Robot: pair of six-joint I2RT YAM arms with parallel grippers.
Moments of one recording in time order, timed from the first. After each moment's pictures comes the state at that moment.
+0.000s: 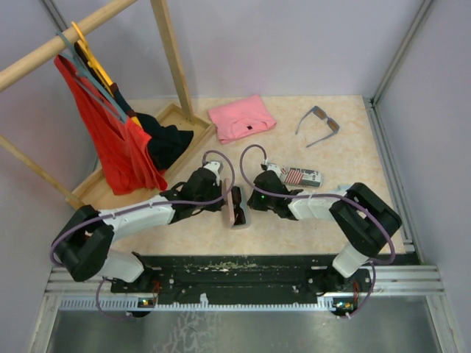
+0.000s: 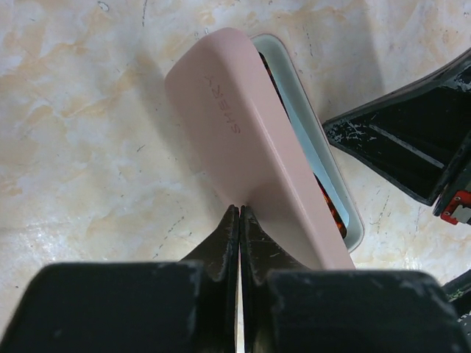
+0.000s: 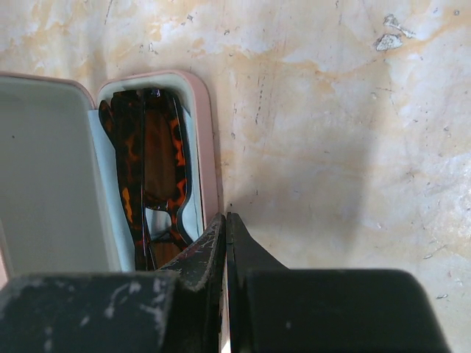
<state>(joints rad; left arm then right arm) -0.79 1.40 0.70 -0.04 -0.10 -0.49 0.76 1.60 0.68 0.15 0.08 0.79</state>
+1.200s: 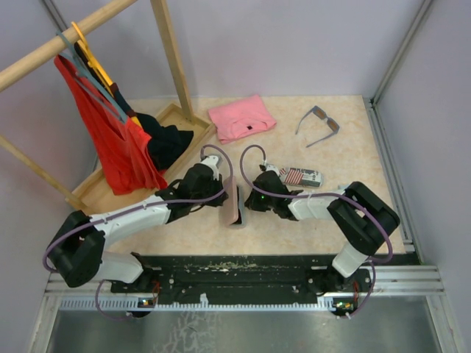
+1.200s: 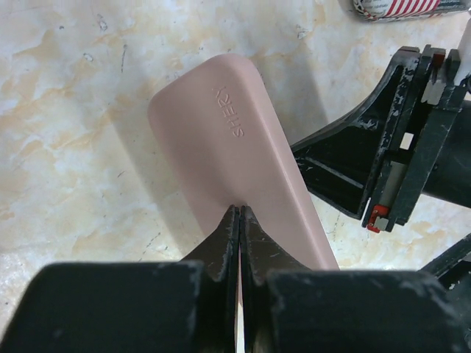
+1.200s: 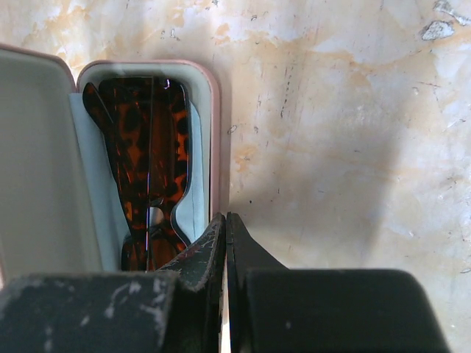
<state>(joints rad) -0.79 1.34 0.73 -0.04 -0.07 -0.51 0.75 1.62 0.66 0.21 0.00 0.81</state>
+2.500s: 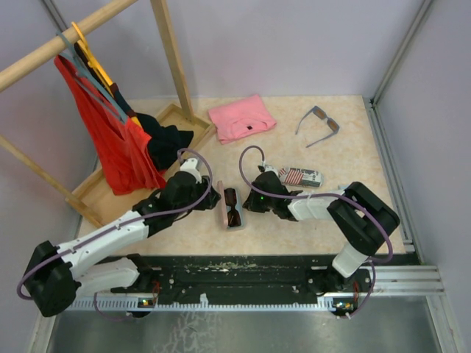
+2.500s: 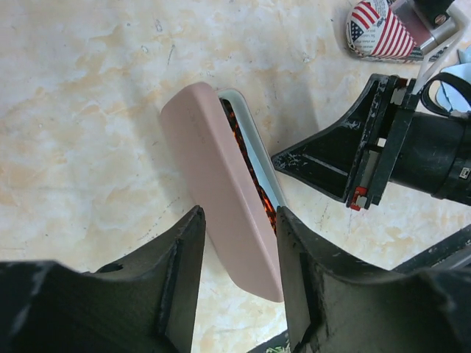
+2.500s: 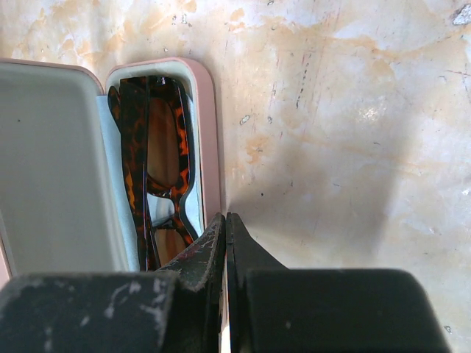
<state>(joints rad) -0.79 1.08 0.65 -0.14 -0.18 -0.60 0.76 1.62 0.66 0.21 -0.03 0.81</state>
